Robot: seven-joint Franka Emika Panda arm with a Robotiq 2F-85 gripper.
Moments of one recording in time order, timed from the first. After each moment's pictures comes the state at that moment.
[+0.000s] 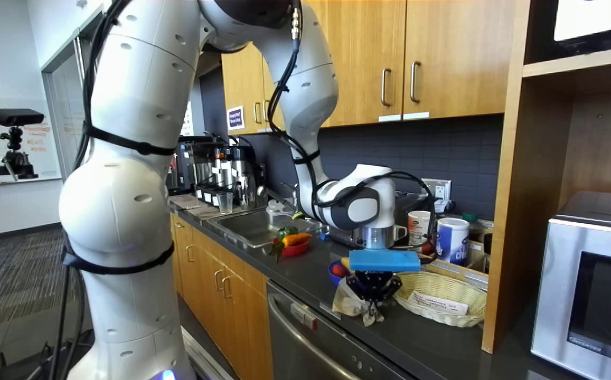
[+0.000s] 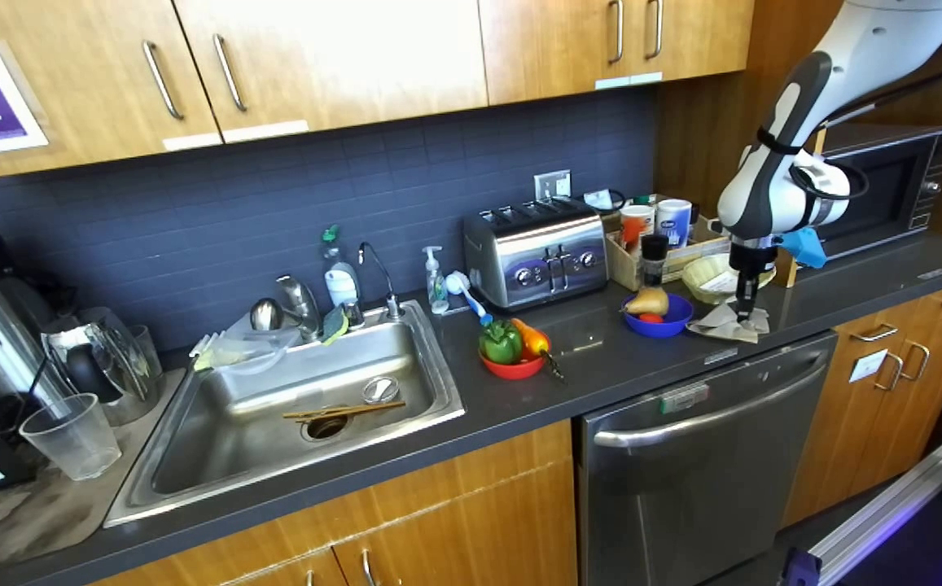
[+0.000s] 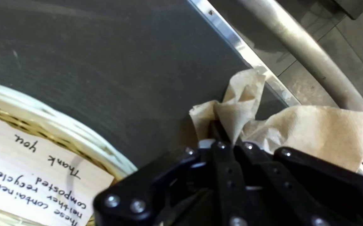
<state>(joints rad) -0.32 0.30 -0.05 -2.50 -0.01 2.84 -0.95</state>
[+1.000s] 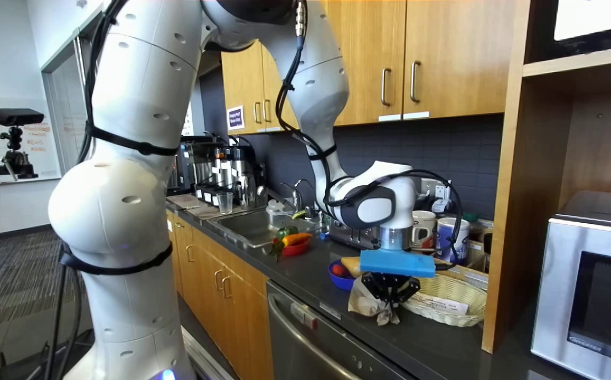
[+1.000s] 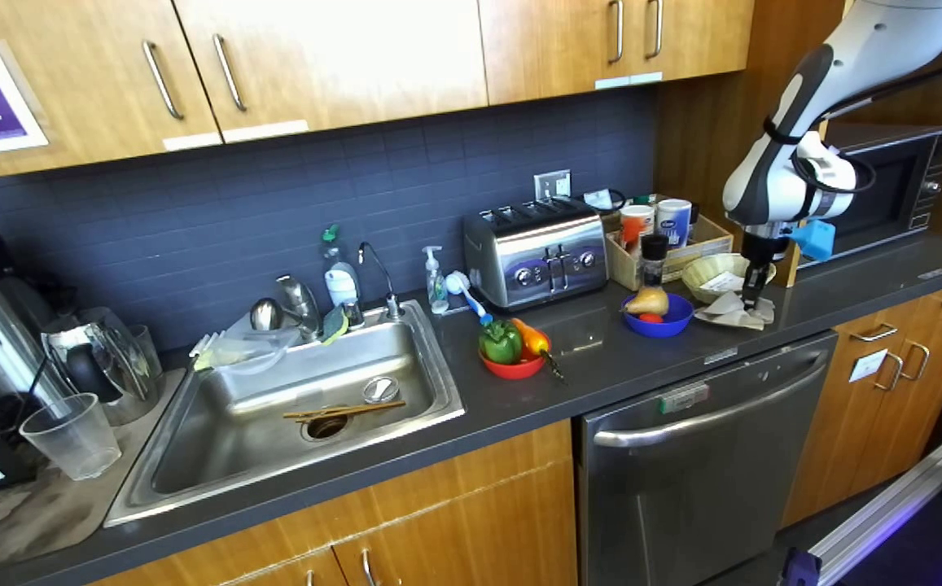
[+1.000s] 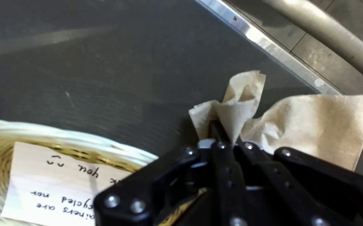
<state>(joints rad) -0.41 0.31 -0.03 -2.46 0.10 2.82 -0.94</state>
